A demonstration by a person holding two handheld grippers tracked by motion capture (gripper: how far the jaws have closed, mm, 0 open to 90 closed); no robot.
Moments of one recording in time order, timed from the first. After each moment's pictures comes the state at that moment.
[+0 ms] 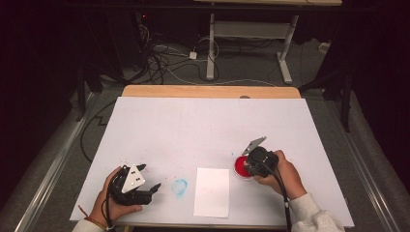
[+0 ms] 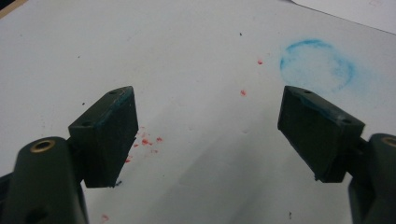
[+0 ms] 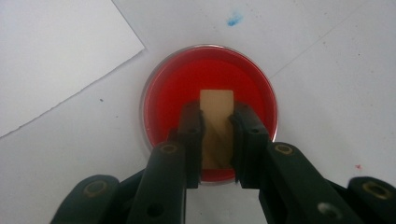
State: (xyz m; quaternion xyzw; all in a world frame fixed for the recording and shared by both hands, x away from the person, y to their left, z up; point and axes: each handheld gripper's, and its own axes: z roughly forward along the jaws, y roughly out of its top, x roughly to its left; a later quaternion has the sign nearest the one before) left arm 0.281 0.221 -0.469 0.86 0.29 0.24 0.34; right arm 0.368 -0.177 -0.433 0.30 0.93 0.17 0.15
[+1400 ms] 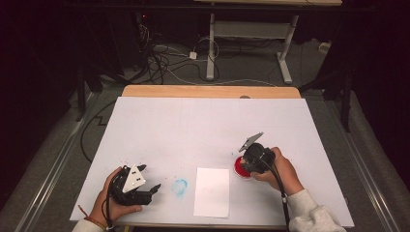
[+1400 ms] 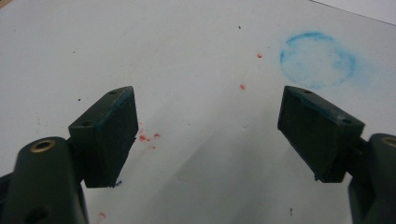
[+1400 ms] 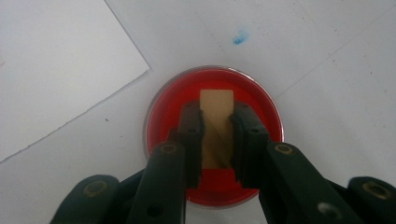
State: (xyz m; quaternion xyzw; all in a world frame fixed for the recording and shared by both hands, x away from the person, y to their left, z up) left arm 0.281 0.221 -0.471 0.87 0.29 0.23 0.33; right arm 0.379 -0.170 -0.433 0.29 0.93 0.18 0.13
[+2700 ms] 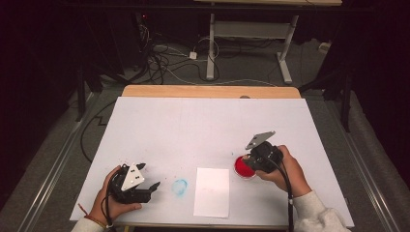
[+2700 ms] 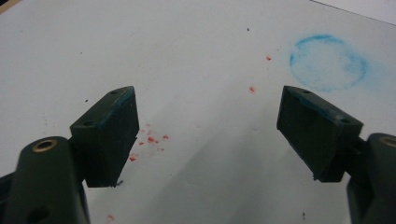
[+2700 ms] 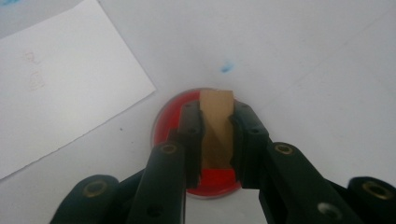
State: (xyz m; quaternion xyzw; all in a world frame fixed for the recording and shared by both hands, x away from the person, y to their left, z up) left arm 0.285 0.225 -0.470 0.86 0.30 0.24 0.34; right arm 0.365 -0.184 -0.404 0.28 0.92 0.24 0.16
